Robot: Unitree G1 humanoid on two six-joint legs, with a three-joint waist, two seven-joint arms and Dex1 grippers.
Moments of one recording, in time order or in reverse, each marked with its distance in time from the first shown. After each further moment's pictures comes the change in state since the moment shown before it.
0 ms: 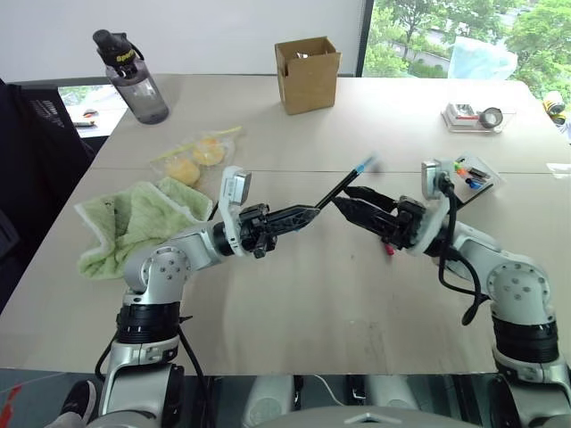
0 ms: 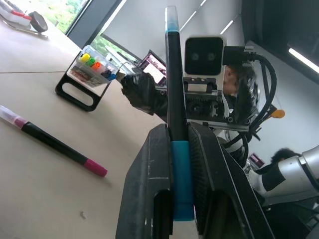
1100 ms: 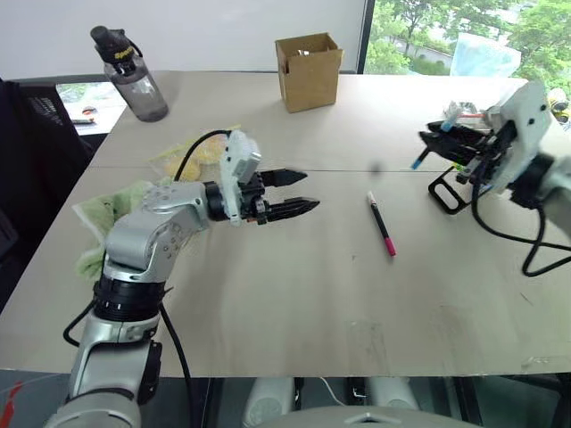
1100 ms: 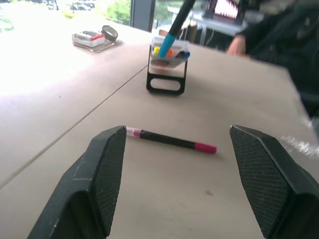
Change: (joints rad) left arm -0.174 0.193 -0.186 -0.076 0.441 -0.360 -0.015; right arm -0.127 -0.620 -0.026 -0.036 -0.633 -0.266 0.163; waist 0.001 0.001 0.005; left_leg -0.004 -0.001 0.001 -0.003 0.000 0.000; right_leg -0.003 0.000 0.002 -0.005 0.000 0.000
